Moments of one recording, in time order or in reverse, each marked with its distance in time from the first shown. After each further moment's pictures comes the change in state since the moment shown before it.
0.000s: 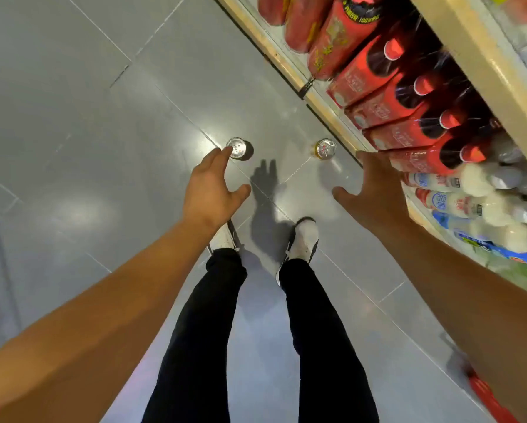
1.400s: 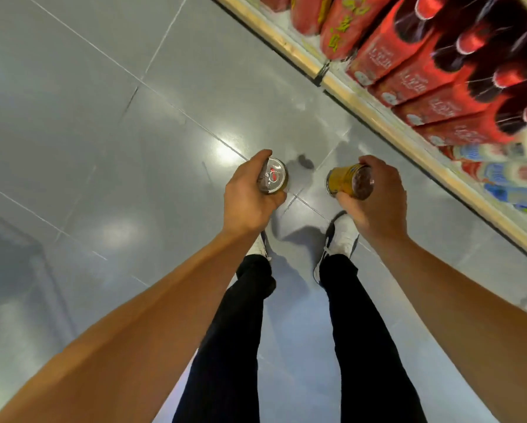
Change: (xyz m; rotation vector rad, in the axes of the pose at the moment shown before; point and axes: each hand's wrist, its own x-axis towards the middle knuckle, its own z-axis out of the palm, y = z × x) left_hand 0.015 -0.020 0.024 -0.264 -0.007 0.058; right_hand -0.025 -0.034 0.067 0.381 0.138 0.215
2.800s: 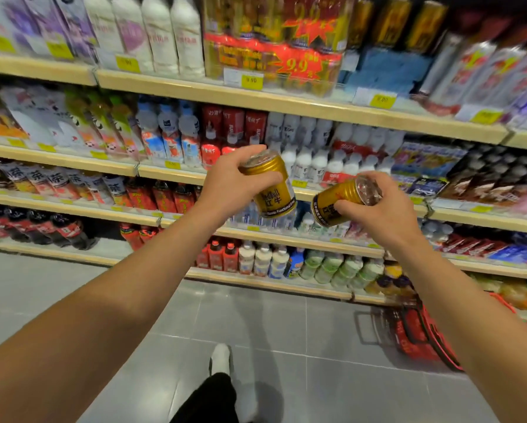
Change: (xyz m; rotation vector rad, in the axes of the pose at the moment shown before) left_hand -0.525 0.540 -0.101 -0.211 -0.310 0.876; right_hand -0.542 0.019 -0.569 0.371 0.735 -0.166
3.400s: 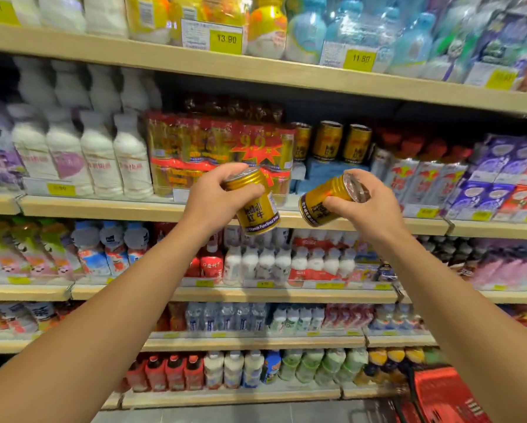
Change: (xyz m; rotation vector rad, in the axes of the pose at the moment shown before) left_hand 0.185 0.079 0.012 -0.057 -0.013 0.206; right_hand 0.173 -0.062 -0.065 0.080 0.243 -0.143
